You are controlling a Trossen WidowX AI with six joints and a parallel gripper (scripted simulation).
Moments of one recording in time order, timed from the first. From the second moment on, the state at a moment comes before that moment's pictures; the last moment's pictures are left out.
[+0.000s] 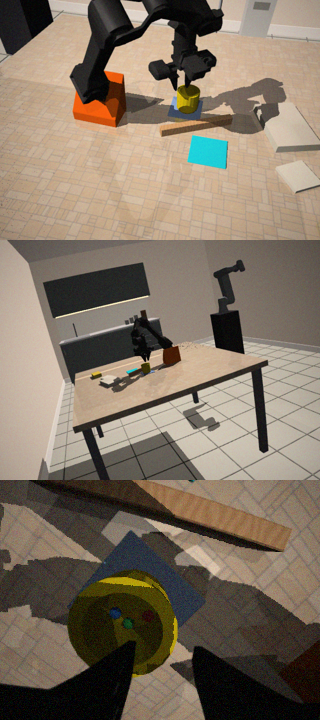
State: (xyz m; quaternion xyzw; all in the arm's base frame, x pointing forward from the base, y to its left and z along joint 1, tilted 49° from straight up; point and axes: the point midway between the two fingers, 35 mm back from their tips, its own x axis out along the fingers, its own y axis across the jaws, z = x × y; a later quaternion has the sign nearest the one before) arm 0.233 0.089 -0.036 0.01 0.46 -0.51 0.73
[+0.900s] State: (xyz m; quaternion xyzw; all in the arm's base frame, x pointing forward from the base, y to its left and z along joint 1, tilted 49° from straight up) arm 0.235 0.055 -0.065 0.01 0.45 -0.52 0.73
